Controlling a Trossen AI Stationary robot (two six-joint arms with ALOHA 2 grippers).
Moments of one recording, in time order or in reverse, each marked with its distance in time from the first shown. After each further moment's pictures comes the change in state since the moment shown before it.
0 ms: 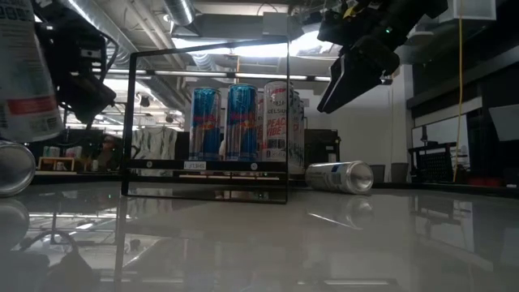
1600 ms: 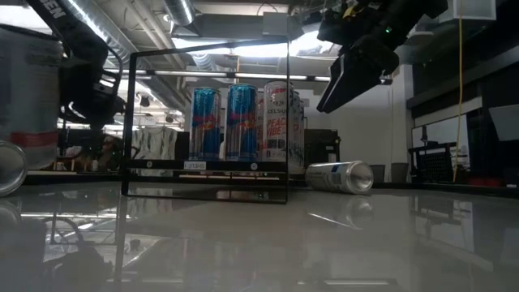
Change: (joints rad) left arm 0.087 0.092 0.000 0.171 -0.096 -0.342; right arm 0.000 0.000 0.000 0.004 -0.001 0.000
